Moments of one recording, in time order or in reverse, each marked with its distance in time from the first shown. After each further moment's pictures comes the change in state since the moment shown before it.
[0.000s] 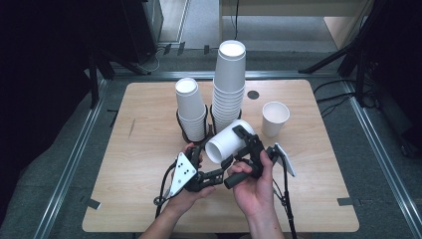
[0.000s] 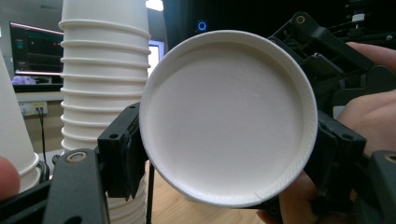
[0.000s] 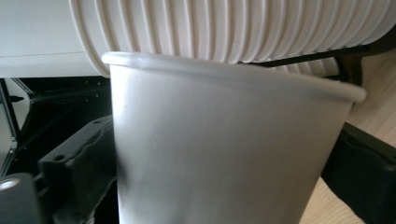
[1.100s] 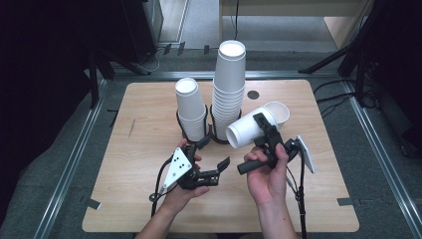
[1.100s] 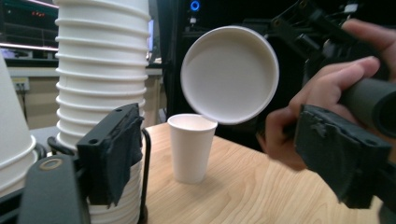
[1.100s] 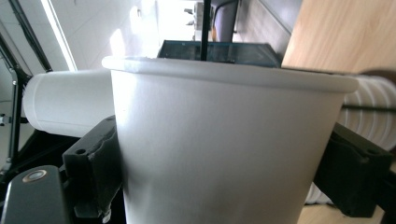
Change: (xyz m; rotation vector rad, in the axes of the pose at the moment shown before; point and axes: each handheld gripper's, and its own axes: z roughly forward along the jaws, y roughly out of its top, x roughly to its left) left arm 0.012 0.009 -0.004 0.105 -0.025 -0.054; right arm 0.026 0.033 -0.013 -0.236 0.065 -0.165
